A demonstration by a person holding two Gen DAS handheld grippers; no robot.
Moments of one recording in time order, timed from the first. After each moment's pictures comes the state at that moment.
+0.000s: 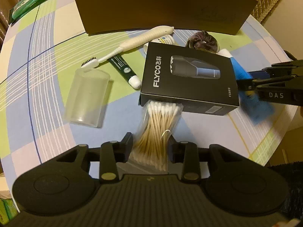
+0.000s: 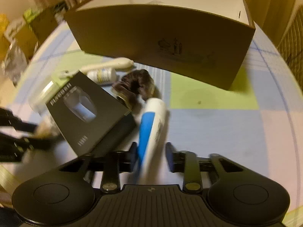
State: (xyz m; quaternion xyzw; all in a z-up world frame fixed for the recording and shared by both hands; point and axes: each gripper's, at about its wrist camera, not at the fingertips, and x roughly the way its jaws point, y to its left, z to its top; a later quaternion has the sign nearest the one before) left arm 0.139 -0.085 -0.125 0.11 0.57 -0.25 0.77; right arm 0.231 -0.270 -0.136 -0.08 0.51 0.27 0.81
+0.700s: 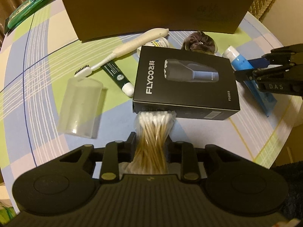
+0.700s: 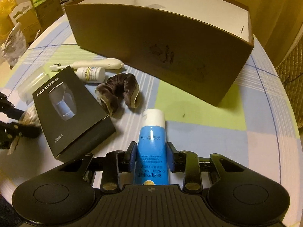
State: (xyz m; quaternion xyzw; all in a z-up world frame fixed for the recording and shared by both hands) left arm 0.141 -0.096 -0.128 0.13 0.55 -0.26 0.78; right arm 0.243 -0.278 -0.137 -0.14 0.48 0.29 0.81
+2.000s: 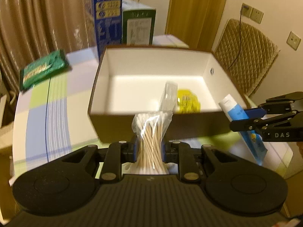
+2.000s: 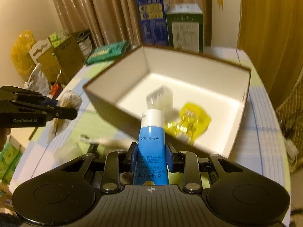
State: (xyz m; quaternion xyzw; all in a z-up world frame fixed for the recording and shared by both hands) left arm 0.229 -0.101 -0.007 0.05 0.41 -0.27 0.87; right arm 0.310 -0.269 -0.022 -0.06 0.41 0.36 0.84
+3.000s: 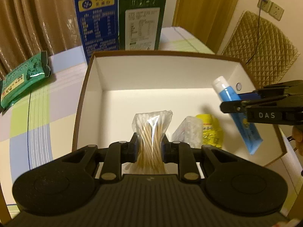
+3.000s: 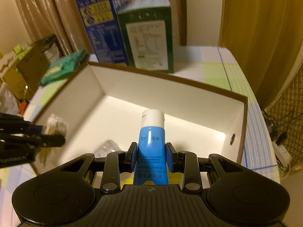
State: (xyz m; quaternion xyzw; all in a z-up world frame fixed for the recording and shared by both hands) left arm 0.359 -0.160 -0.046 0.06 0.46 -0.27 0.84; right arm 0.461 -0.234 -0.052 -0.05 0.45 0.28 0.85
